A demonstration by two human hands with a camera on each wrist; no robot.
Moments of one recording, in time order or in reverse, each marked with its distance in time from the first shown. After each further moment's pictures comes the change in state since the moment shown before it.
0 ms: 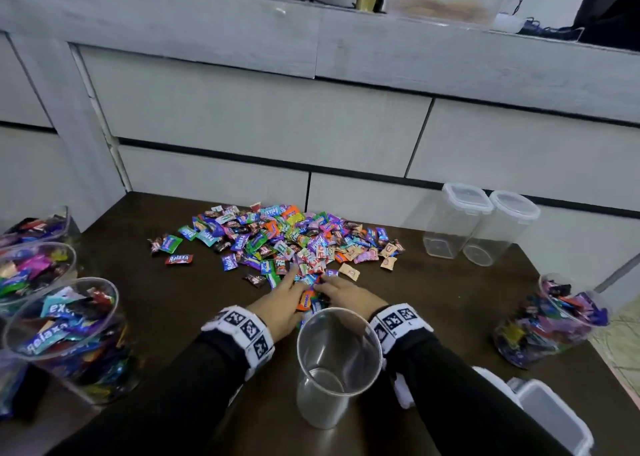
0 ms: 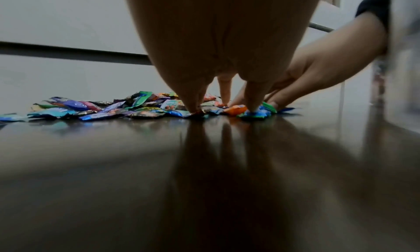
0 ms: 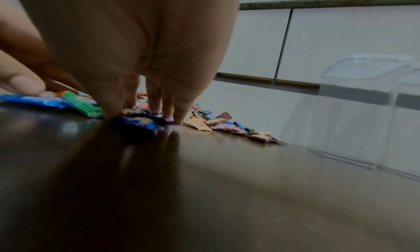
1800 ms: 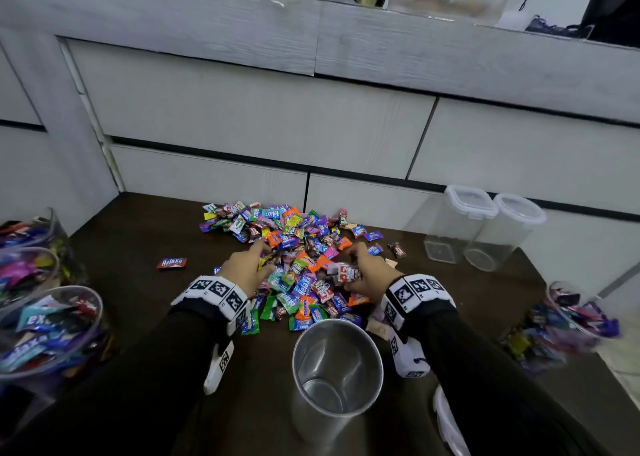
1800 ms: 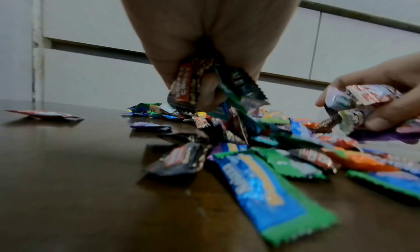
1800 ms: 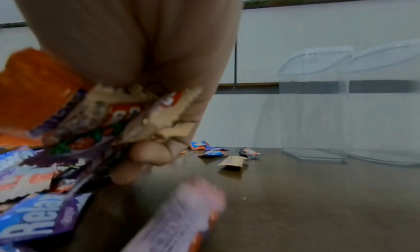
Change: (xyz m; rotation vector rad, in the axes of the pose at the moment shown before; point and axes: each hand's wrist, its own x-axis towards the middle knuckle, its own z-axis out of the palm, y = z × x) left_hand 0.020 -0.035 -0.050 -0.097 0.291 -0.267; right_hand 0.007 0.028 -0.049 0.180 0.168 0.252
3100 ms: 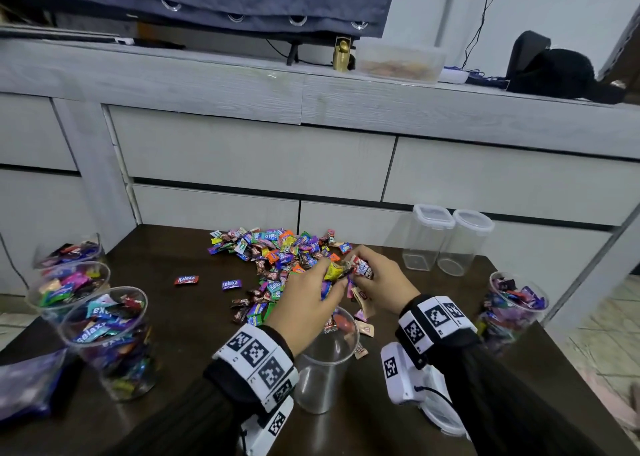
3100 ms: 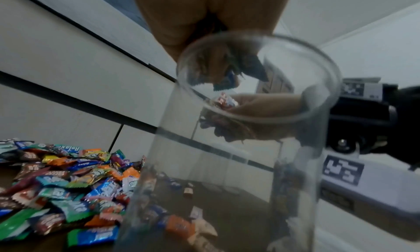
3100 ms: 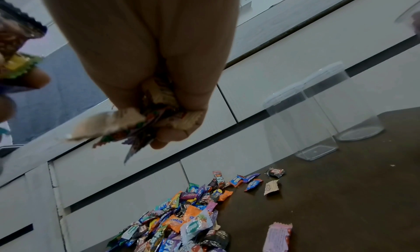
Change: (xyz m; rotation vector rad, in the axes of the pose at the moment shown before) left_hand -0.142 0.110 -0.019 -0.422 0.276 0.489; right_hand -0.125 -0.036 -0.037 0.277 0.380 -0.277
